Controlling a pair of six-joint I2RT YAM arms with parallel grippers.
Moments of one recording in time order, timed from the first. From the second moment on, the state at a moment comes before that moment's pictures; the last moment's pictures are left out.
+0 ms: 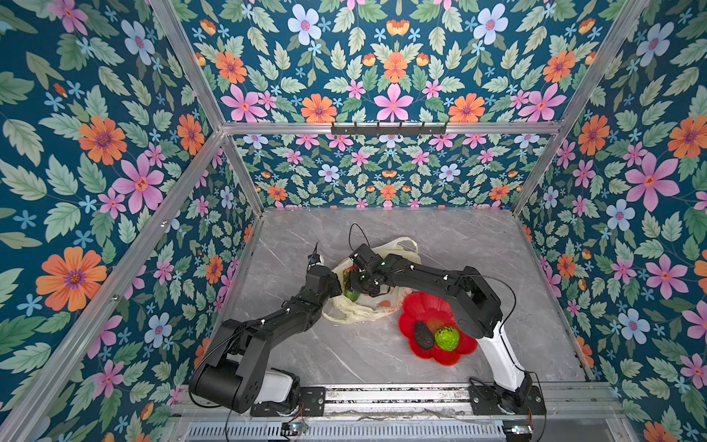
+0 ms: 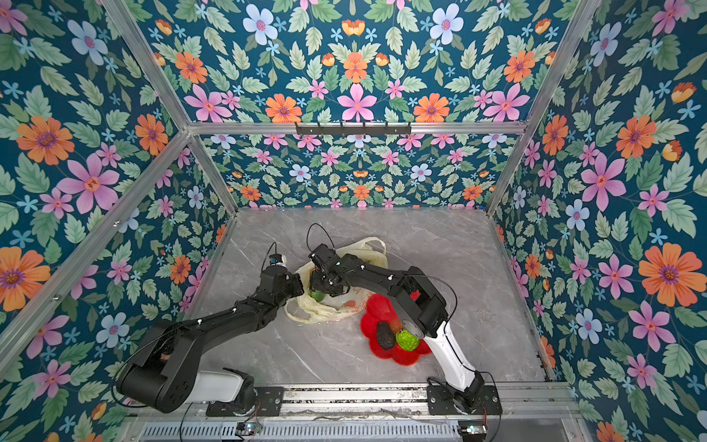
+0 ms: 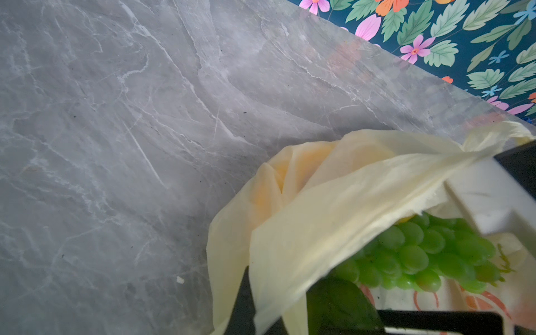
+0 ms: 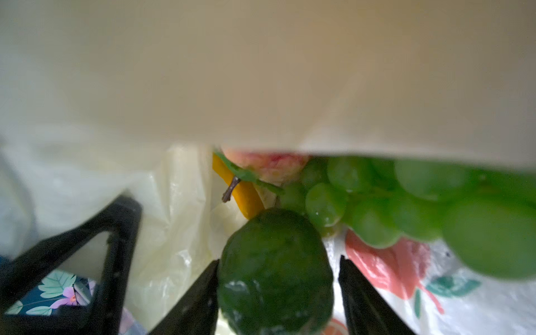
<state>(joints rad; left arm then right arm) -0.38 1.38 0.51 0.25 -0.15 -0.52 0.87 2.22 1.75 -0.54 -0.12 0.89</state>
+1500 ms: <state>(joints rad) -0.38 1.38 0.51 0.24 -0.16 -0.51 0.77 1.54 1.22 -0.72 0.01 0.72</state>
